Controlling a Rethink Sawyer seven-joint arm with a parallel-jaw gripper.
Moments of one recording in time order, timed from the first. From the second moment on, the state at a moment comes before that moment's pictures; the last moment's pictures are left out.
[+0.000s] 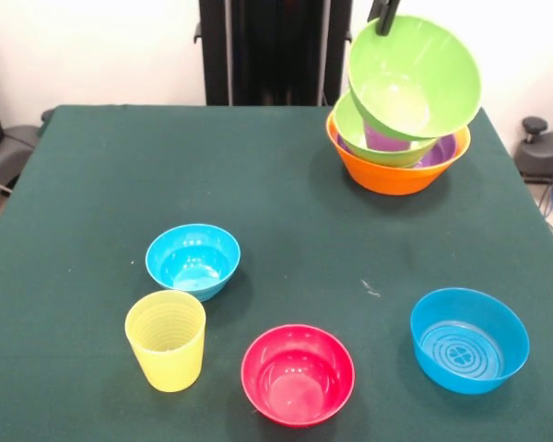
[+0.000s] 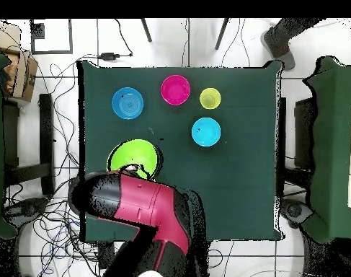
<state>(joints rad) 0.27 -0.82 -0.45 1.79 0.20 0.72 2.60</state>
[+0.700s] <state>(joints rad) 0.26 -0.87 -0.48 1.81 0.20 0.72 2.60</state>
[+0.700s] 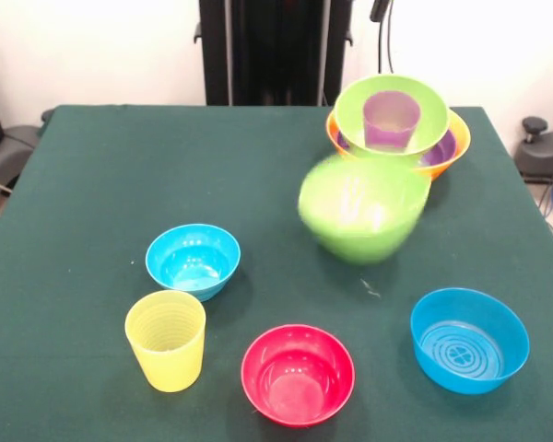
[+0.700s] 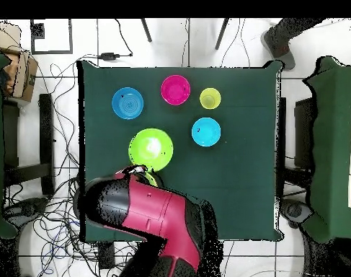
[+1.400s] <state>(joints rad) 0.19 -0.91 -0.48 1.86 0.20 0.72 2.60</state>
